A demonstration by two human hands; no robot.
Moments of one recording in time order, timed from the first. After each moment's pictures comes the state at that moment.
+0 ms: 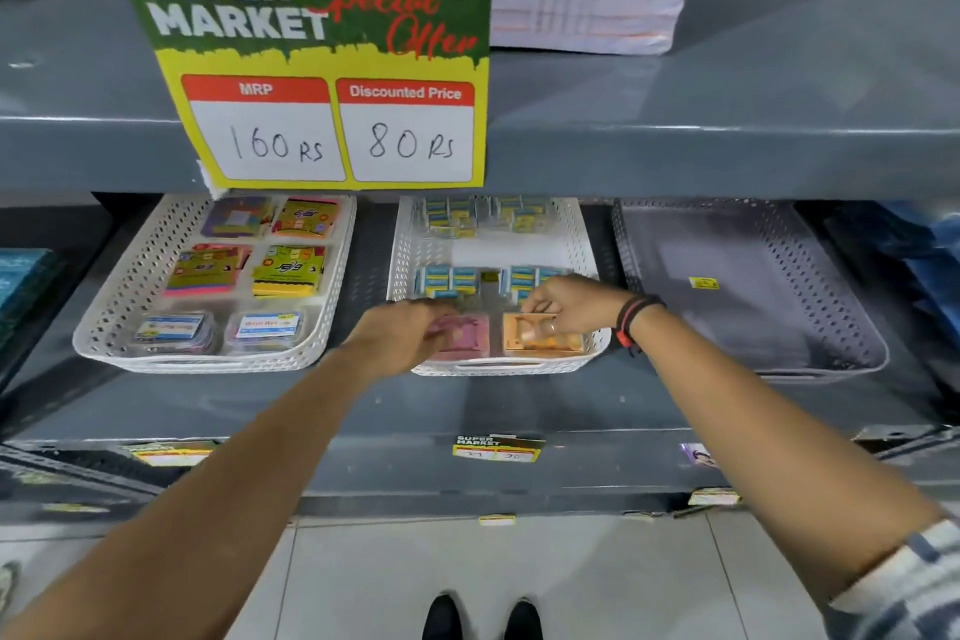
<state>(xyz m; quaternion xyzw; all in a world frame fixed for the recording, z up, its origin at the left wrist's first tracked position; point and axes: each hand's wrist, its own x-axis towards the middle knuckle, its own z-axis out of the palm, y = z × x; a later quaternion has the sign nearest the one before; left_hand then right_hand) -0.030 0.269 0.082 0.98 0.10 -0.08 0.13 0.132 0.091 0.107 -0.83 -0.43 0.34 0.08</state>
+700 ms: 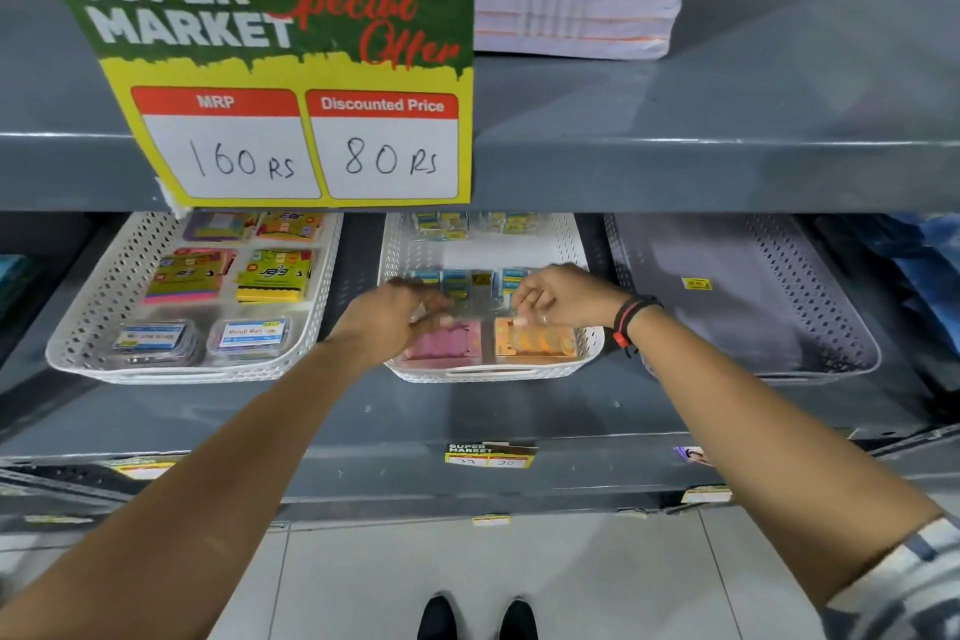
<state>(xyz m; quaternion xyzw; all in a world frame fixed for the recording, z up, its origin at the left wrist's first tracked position) -0.012 0.290 0.072 0.97 0.11 -0.03 0.21 0.142 0.093 0.104 -0.85 -0.42 0.29 0.15</state>
